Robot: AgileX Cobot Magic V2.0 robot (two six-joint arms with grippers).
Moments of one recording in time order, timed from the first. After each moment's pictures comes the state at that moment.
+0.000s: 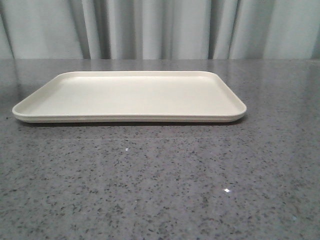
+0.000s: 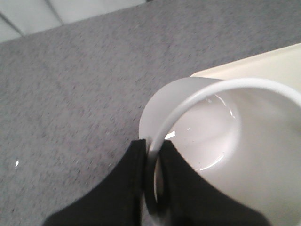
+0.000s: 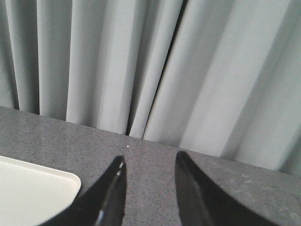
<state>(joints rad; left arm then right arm) -0.17 1.30 -1.72 -0.01 1.27 0.08 0.01 0.61 -0.98 0.30 0.51 -0.38</state>
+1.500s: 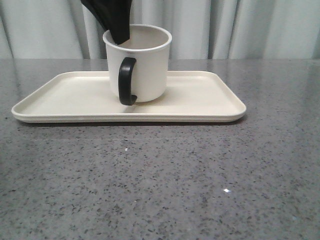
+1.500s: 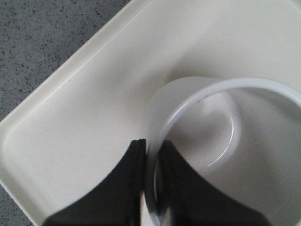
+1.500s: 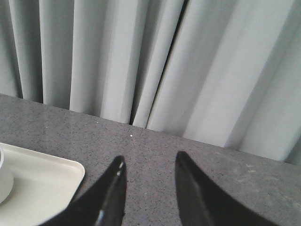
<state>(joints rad) -0.56 1.92 -1.94 0.01 1.26 0.09 0.01 0.61 -0.98 0.30 0.56 -0.38</state>
